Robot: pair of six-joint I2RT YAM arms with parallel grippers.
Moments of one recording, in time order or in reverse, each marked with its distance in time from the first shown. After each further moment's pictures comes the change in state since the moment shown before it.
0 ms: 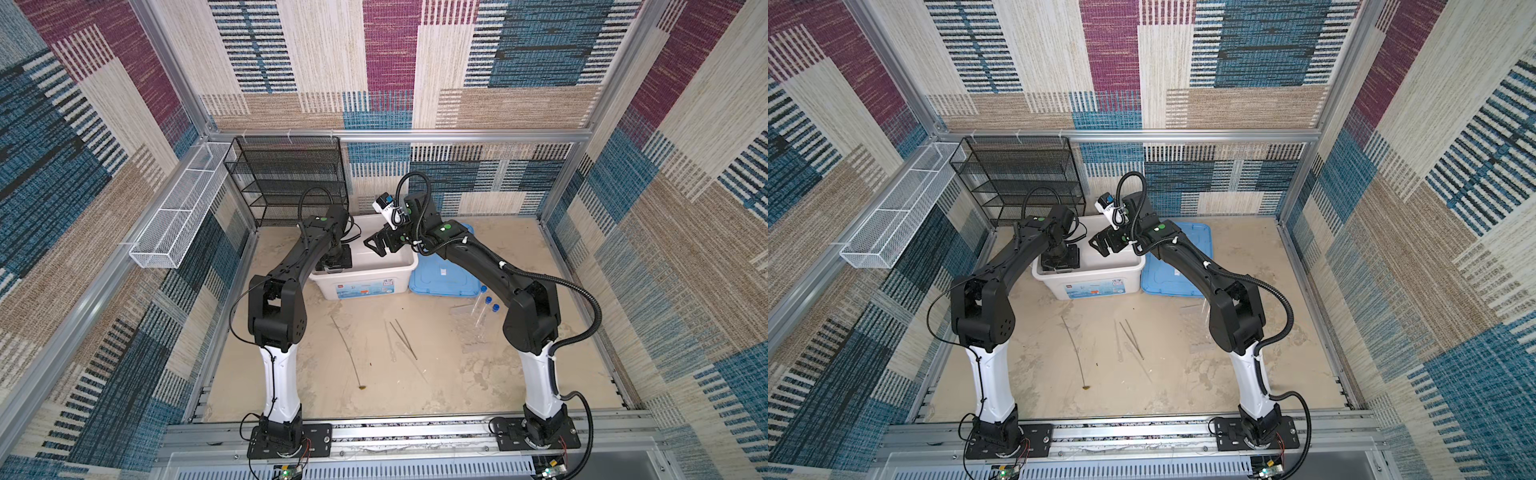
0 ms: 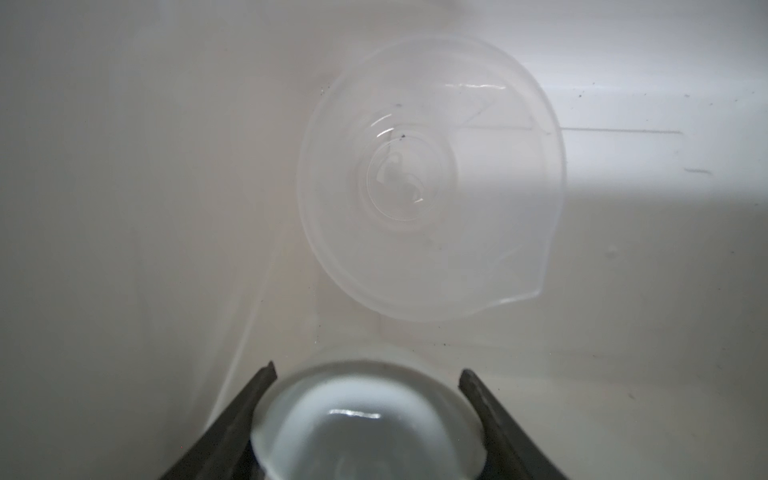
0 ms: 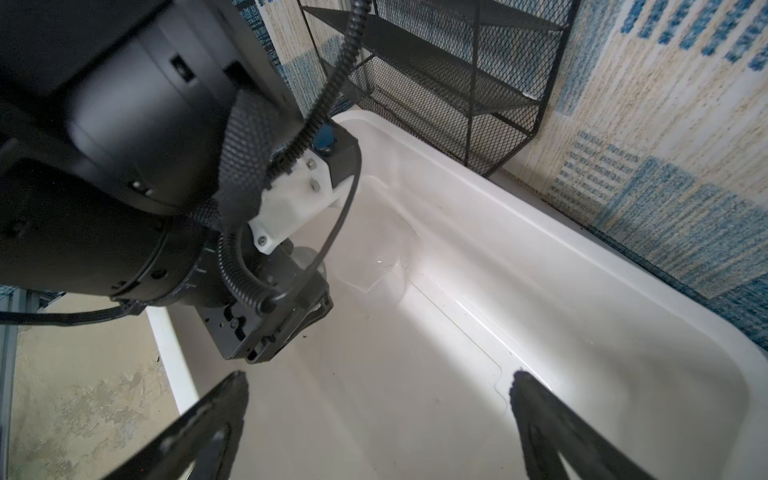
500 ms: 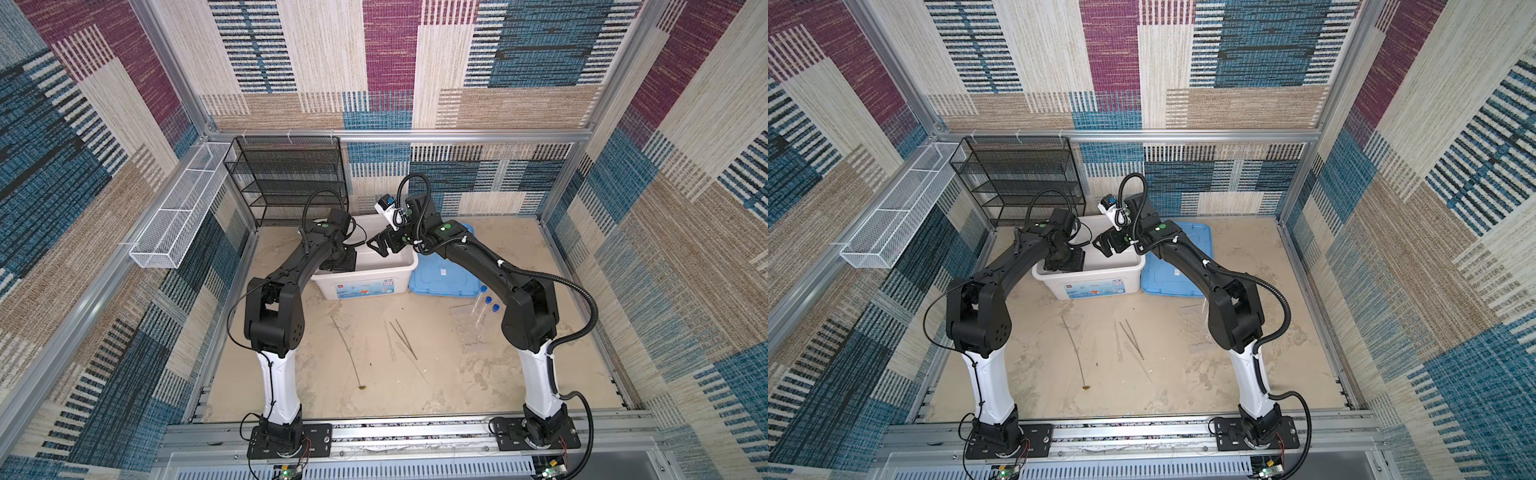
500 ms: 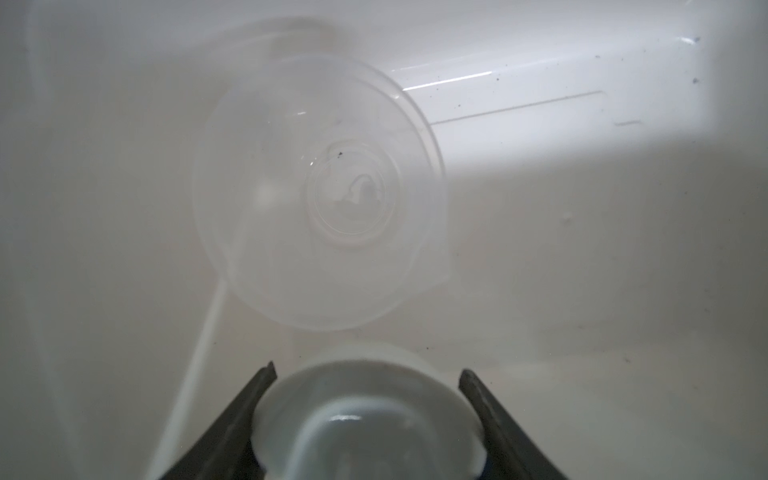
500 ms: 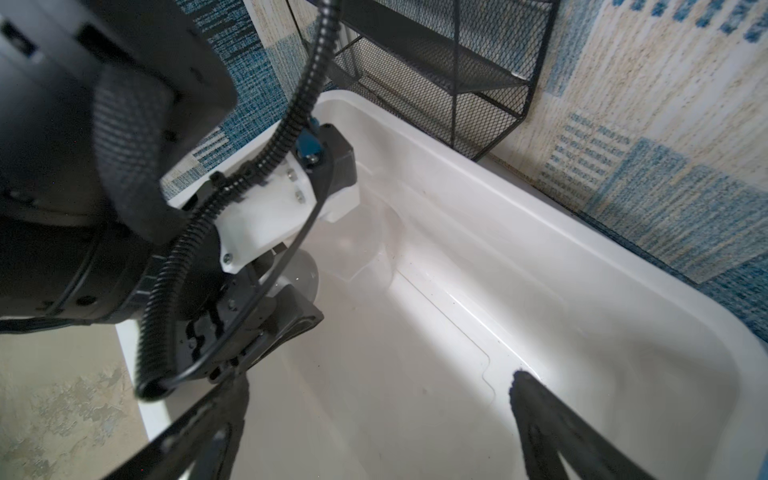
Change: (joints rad) left arm -0.011 -0.065 -0.125 0.158 0.063 0.211; right arm -0.027 0.014 -0.002 -0.008 0.007 -0.011
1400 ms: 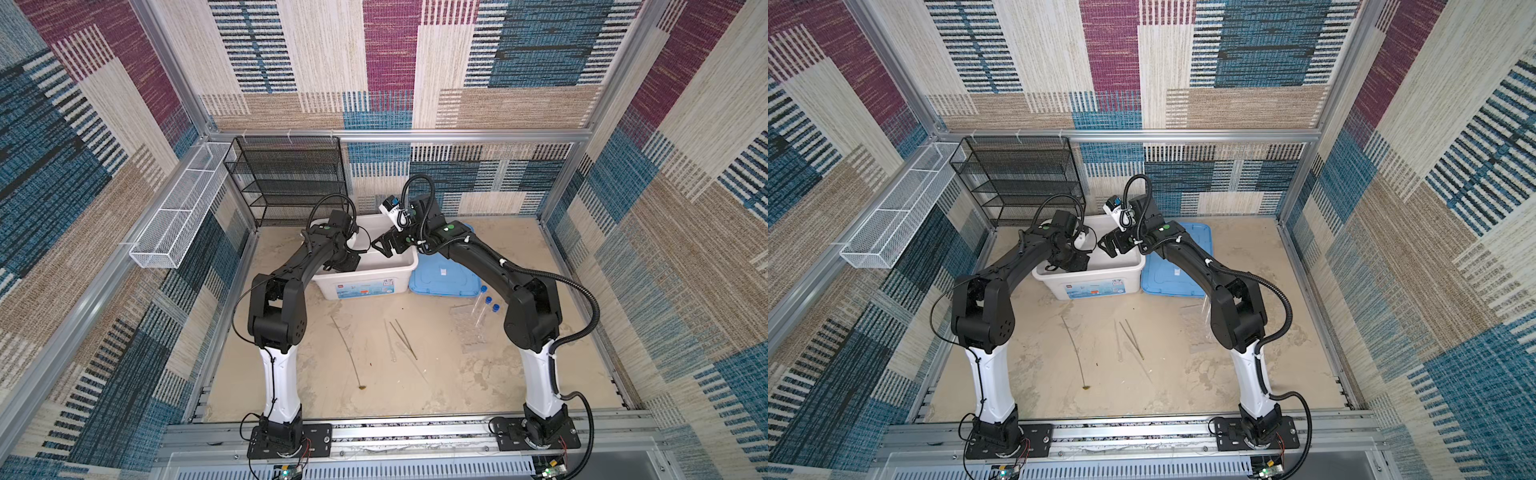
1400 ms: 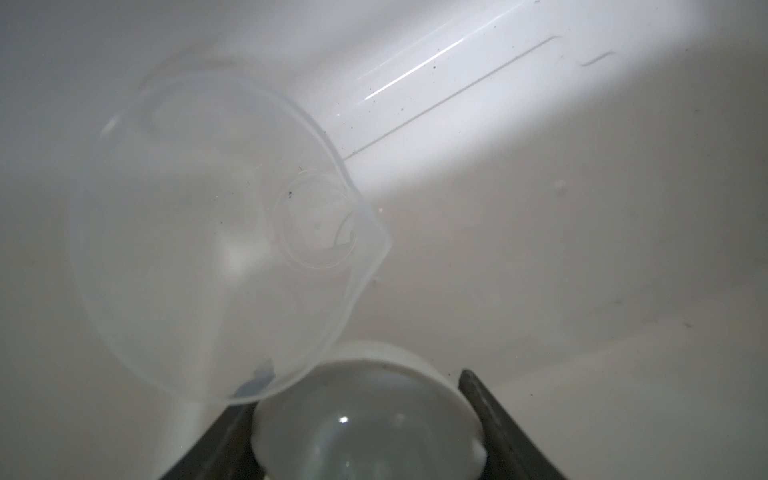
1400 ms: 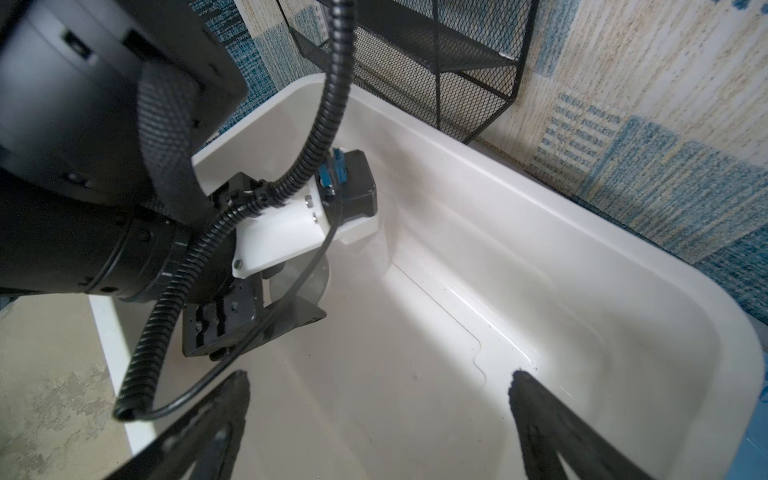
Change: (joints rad) left arm 0.006 0.061 0.005 0.065 0.038 0.293; right arm -0.013 -0.012 -0.042 0.012 -0.011 0.000
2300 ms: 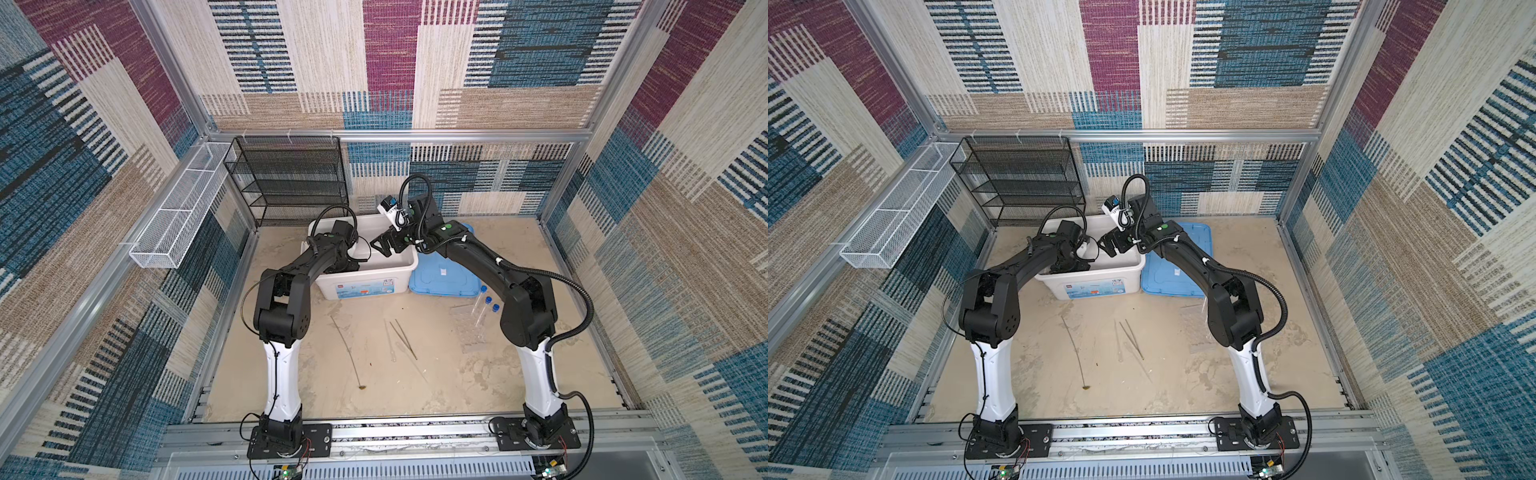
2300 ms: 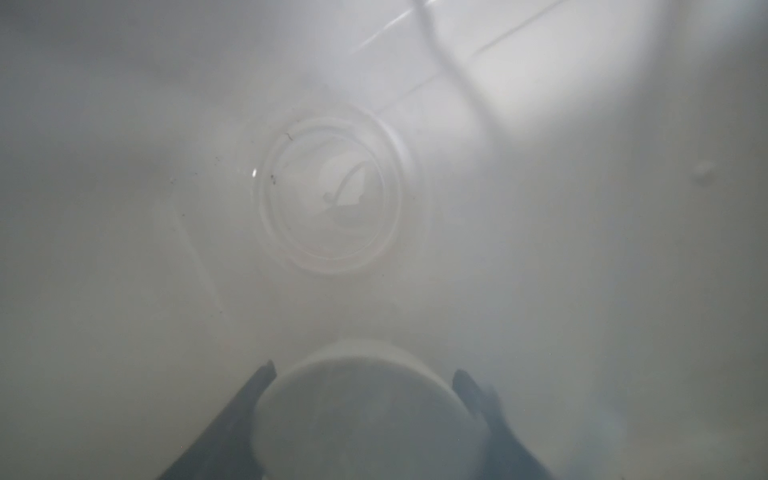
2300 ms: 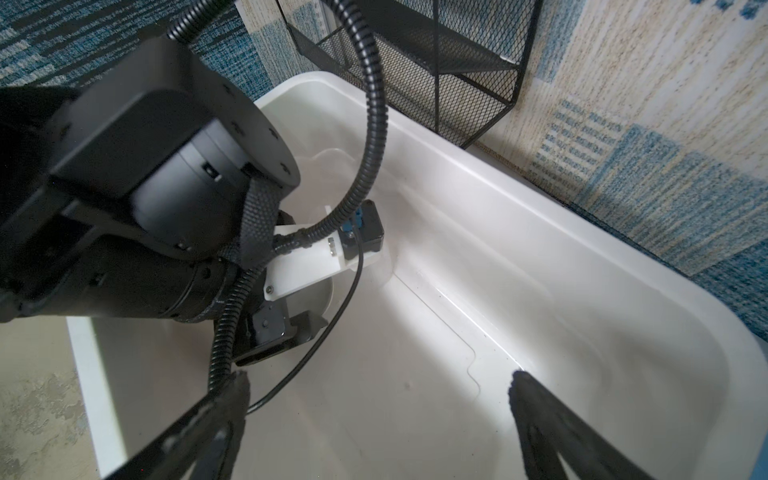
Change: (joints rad) left arm 0.002 0.060 -0.073 0.084 -0.051 -0.001; right arm -0.001 0.036 0.037 0.000 0.000 -0.026
